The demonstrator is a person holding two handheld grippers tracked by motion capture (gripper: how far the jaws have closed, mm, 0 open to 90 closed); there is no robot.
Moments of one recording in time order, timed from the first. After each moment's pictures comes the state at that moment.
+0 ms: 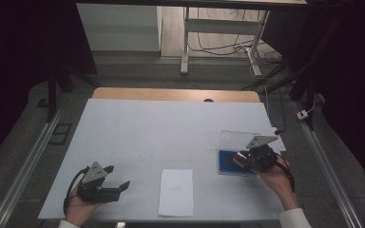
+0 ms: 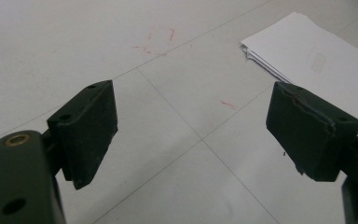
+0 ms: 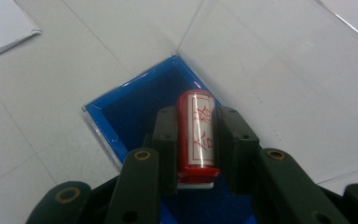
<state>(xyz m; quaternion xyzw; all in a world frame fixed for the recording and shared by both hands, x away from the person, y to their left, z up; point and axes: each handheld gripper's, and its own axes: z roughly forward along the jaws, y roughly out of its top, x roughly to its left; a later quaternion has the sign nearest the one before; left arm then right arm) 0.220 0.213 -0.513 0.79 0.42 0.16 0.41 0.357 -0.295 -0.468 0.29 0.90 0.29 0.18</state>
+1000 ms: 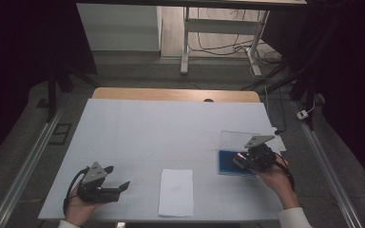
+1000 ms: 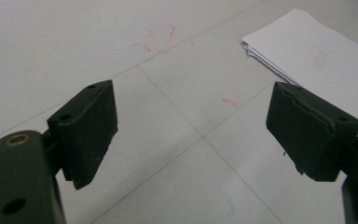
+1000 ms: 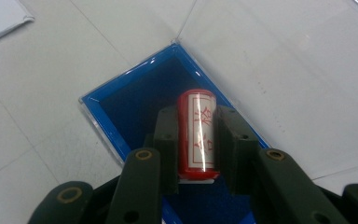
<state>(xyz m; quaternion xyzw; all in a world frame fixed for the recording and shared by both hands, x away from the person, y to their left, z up) 0.220 0.214 -0.514 0.79 0.42 0.16 0.41 0.360 -0.292 -0.469 0.29 0.90 0.27 0.16</state>
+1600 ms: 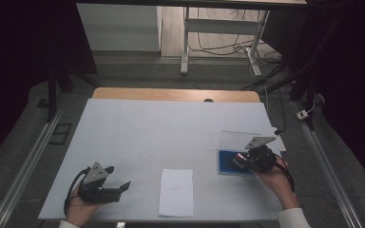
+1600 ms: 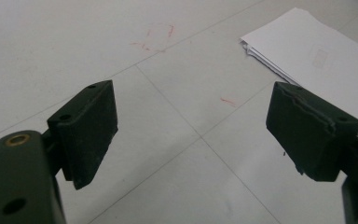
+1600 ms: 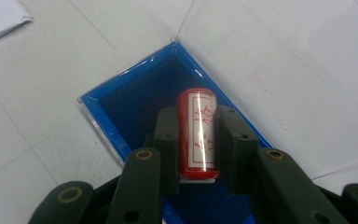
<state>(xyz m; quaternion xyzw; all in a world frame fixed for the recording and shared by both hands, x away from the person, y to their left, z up) 0.219 0.211 -0.514 0.79 0.42 0.16 0.41 0.357 -0.294 -0.473 0.30 0.90 0.28 0.17</state>
